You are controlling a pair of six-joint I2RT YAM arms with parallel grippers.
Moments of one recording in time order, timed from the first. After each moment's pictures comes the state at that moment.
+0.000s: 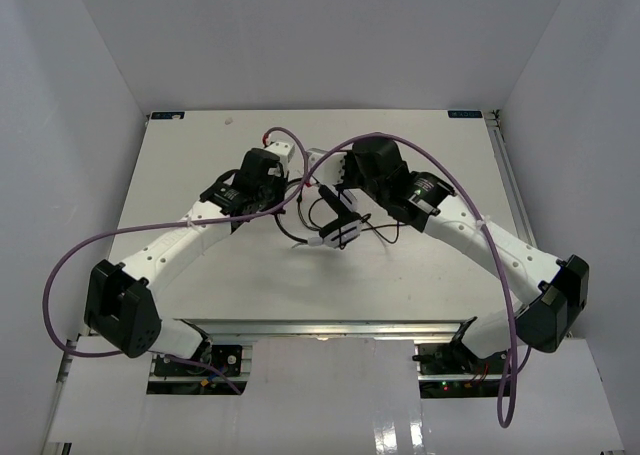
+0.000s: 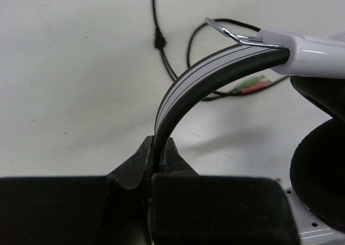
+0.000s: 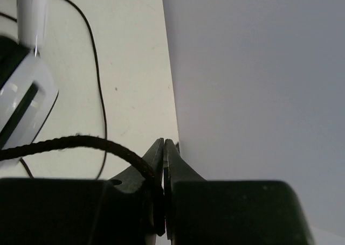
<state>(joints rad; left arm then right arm) -0.57 1.40 1.15 -0.47 -0.10 -0.18 0.84 1.42 1.41 -0.44 0.30 -1.06</state>
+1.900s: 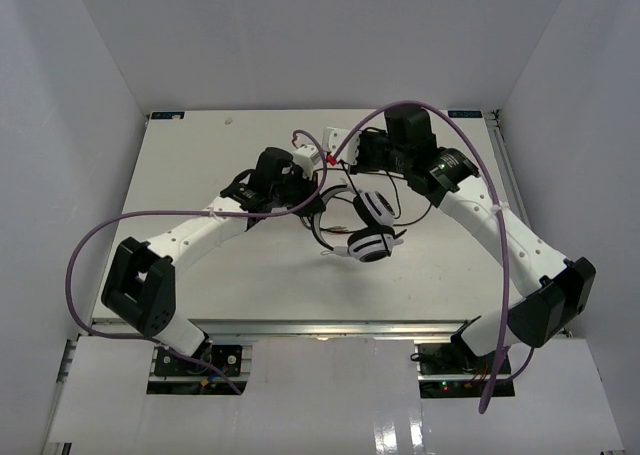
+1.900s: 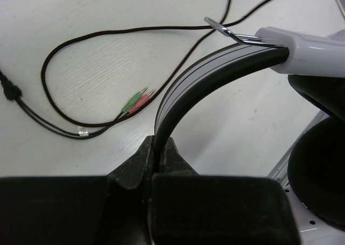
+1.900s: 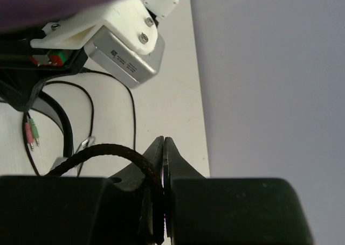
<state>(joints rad) -0.59 1.54 1.14 -0.21 0.33 -0.23 0.64 1.44 1.52 -0.49 -0.28 -1.01</state>
